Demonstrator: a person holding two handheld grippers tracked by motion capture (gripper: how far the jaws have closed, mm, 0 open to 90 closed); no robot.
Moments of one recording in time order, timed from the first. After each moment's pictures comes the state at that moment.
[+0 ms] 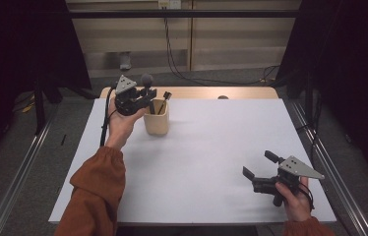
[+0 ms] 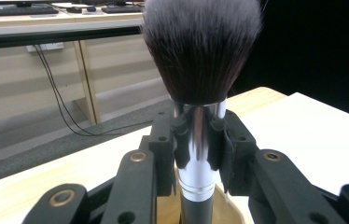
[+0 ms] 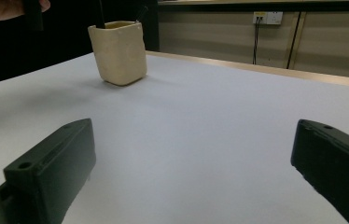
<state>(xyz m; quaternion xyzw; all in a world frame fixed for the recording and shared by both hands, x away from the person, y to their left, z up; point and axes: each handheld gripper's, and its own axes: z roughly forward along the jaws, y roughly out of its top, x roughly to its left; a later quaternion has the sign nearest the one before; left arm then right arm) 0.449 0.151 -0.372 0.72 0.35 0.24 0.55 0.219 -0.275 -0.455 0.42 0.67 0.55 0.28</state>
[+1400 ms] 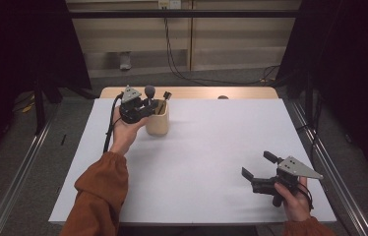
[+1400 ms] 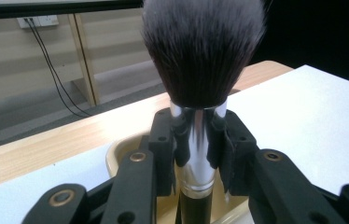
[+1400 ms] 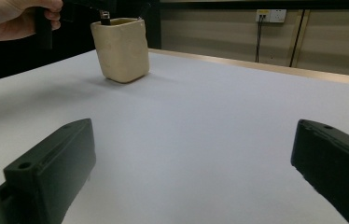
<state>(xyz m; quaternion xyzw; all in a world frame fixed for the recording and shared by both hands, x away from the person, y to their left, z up) 0.451 0.147 -0.407 0.74 0.36 0.23 0.53 0.219 -0.273 -0.457 0.42 0.67 0.55 0.27</state>
